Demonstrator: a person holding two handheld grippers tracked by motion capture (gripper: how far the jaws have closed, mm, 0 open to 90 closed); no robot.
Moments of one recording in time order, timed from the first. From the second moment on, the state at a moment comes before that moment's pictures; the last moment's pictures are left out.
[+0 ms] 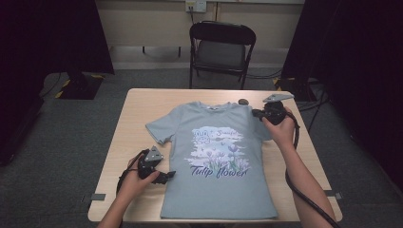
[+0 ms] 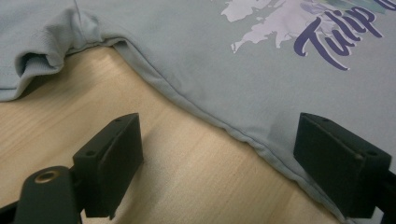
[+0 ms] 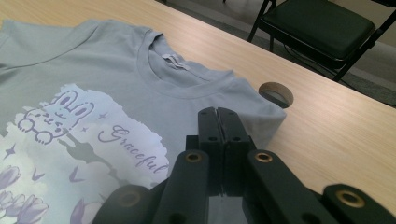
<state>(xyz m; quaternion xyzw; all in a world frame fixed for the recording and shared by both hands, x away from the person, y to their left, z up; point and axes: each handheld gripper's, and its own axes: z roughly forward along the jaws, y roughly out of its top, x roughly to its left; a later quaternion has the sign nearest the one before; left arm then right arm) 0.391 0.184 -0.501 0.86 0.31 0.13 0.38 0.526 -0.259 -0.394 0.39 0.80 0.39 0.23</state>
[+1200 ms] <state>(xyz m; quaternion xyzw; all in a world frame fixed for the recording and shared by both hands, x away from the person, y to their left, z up) 0.391 0.184 -0.501 0.86 0.31 0.13 0.38 0.543 -0.189 -0.415 0.38 0.81 0.40 0.19</state>
